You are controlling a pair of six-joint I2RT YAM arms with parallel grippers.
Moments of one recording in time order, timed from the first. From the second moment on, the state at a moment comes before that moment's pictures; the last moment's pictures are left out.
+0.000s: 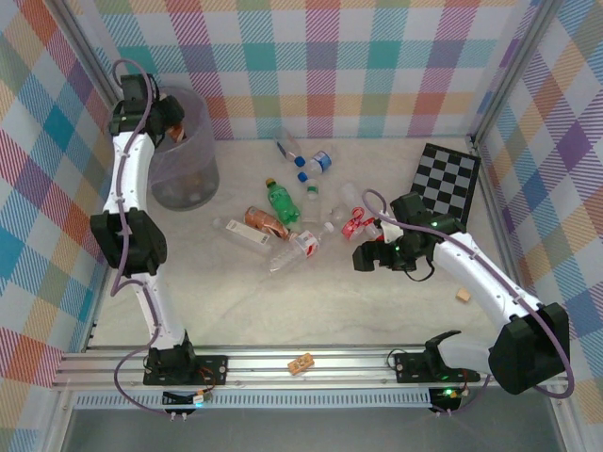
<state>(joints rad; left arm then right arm) 0.13 2.11 2.24 -0.72 0.01 -0.39 0.39 1.23 0.97 -0.98 -0.36 0.26</state>
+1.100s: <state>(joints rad) 0.13 2.09 2.34 -0.91 0.07 -0.33 0.39 1.19 1.01 -0.94 -0.27 0.28</state>
